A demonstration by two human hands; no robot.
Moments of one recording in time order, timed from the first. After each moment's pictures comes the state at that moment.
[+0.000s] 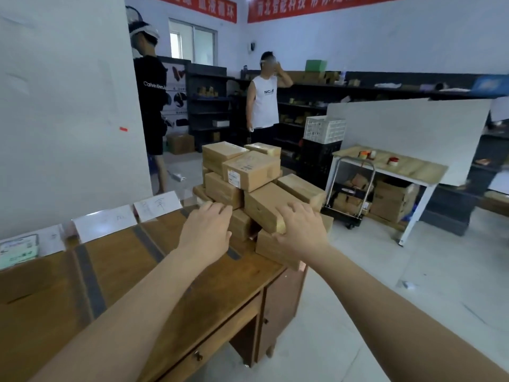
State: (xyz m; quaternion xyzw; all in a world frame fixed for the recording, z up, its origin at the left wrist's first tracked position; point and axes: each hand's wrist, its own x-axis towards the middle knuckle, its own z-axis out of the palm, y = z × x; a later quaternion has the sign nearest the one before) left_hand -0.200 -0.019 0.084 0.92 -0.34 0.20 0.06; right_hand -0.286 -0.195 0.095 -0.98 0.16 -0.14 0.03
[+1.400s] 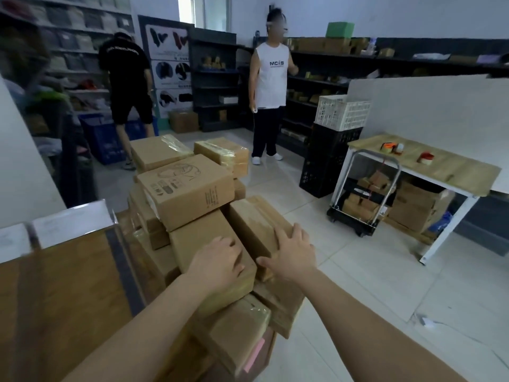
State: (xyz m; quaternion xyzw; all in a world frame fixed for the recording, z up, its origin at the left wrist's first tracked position) left_hand -0.010 -0.358 0.005 0.93 -0.35 0.01 0.07; right_hand -0.054 -0.531 -0.003 -0.97 0.21 0.00 0.09
